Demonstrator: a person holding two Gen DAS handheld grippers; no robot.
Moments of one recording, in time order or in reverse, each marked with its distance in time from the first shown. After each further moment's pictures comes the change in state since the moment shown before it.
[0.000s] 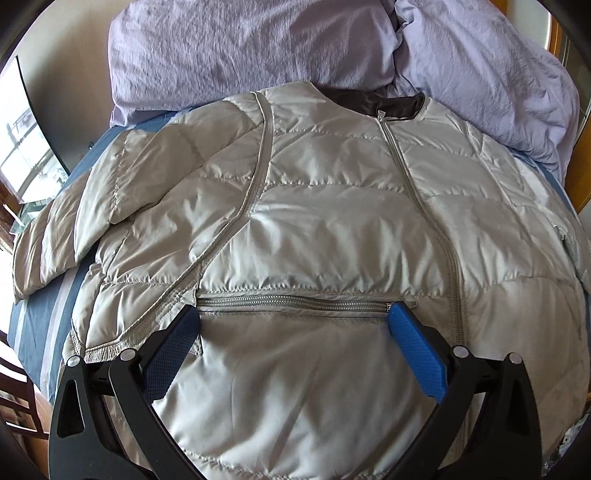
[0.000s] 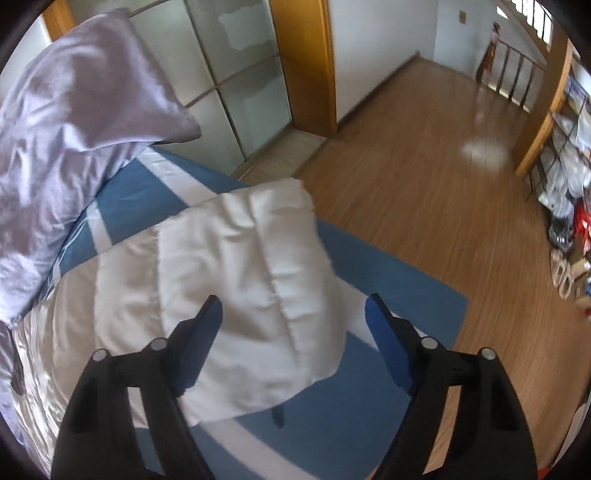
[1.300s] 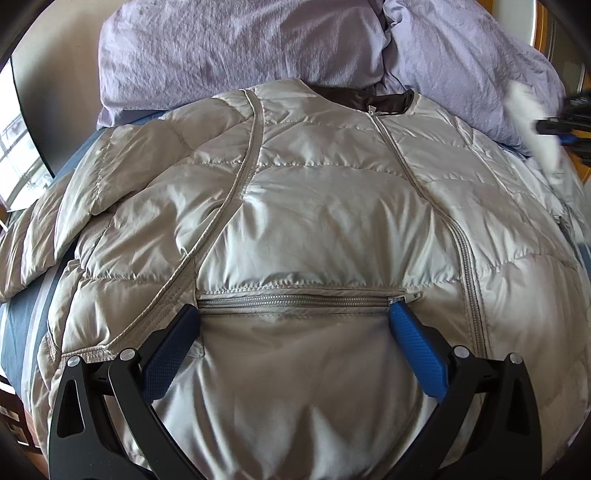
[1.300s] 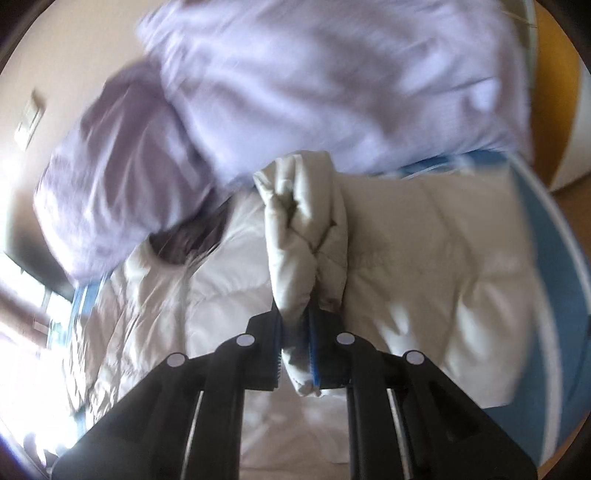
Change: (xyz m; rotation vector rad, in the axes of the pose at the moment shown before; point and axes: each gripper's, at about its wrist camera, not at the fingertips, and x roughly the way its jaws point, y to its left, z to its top) left arm 0.014 0.009 -0.013 0.024 -0.040 -0.068; right arm -0.094 0.340 -0.148 -0.641 0.108 0.544
